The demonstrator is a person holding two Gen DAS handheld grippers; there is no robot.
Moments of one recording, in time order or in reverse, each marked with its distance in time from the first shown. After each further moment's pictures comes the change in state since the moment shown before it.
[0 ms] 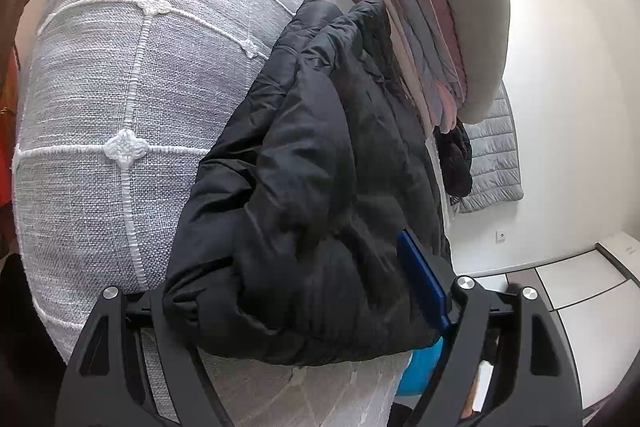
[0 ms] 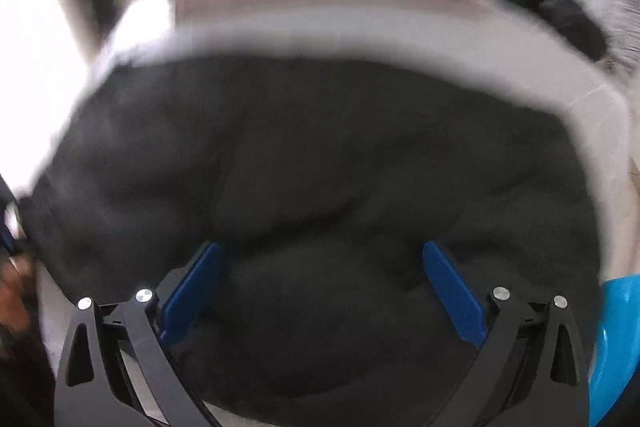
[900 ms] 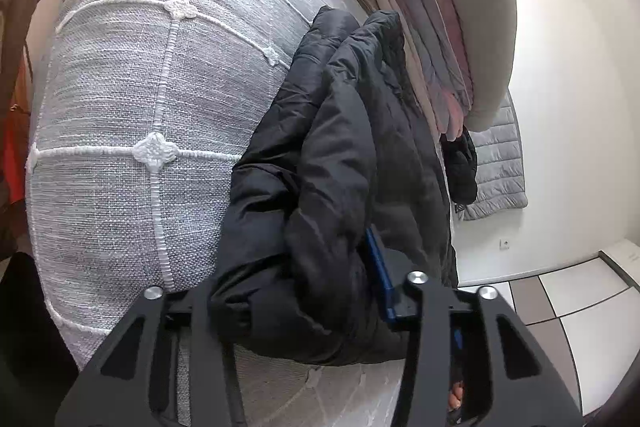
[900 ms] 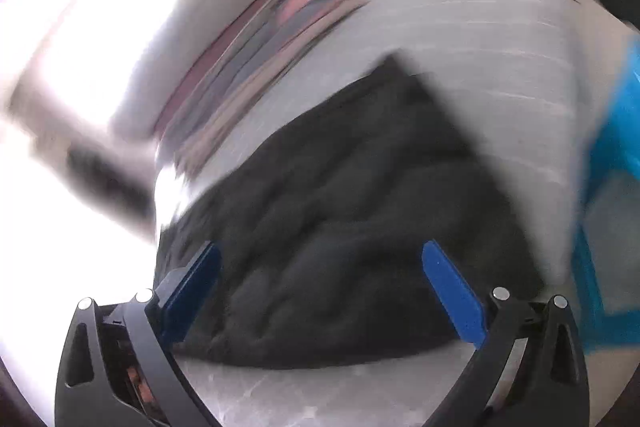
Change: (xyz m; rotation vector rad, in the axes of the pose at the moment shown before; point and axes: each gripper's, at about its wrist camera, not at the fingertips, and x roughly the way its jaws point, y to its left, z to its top) left arm -0.007 0.013 -0.003 -0.017 -0.026 0.019; right arm -0.111 -0.176 -0.102 0.749 -0.315 0.350
